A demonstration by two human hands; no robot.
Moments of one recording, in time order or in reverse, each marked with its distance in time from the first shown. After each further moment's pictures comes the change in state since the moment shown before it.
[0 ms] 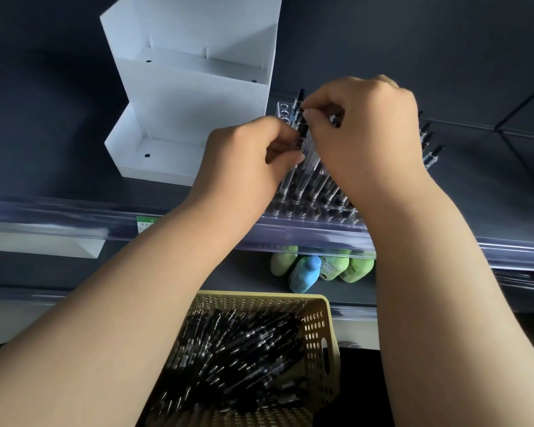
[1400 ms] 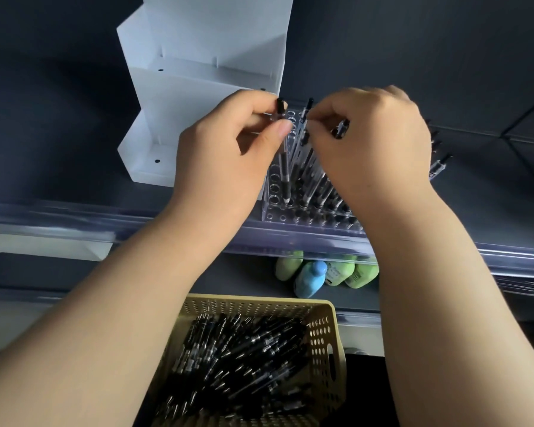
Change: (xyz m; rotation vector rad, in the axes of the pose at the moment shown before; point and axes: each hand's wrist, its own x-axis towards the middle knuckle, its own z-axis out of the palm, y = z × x) left_hand -0.007 0.004 -0.024 -0.189 0.153 0.012; right_hand -0.006 -0.004 0.000 -0.063 0.020 0.047
